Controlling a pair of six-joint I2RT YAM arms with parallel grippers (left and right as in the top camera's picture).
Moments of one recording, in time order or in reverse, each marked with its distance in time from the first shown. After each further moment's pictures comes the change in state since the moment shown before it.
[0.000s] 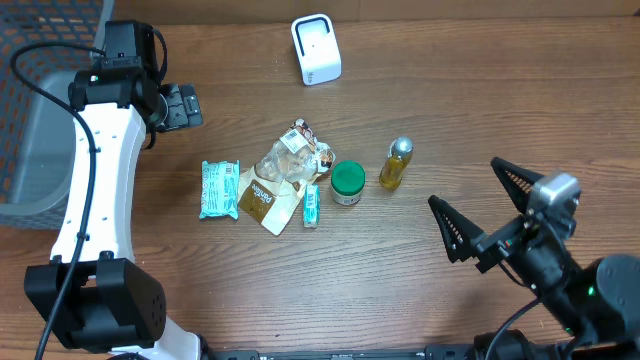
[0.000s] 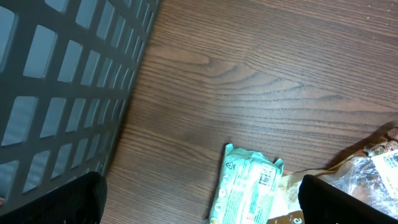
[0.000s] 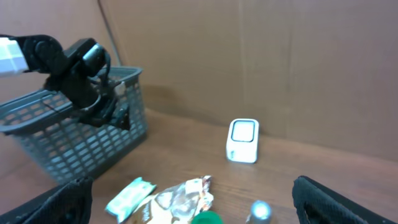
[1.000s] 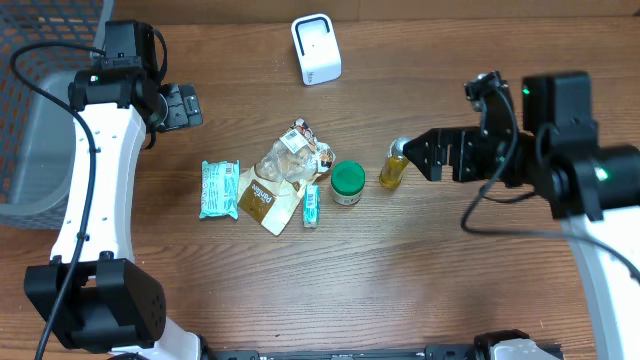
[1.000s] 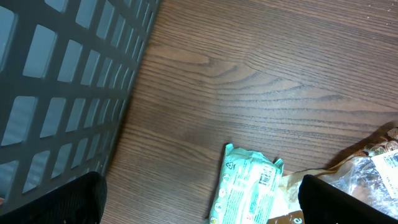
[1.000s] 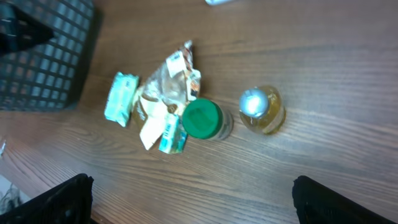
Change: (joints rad) left arm 0.000 0.000 0.000 0.000 0.000 0.000; right arm 0.000 0.793 0.619 -0.715 0.010 0.000
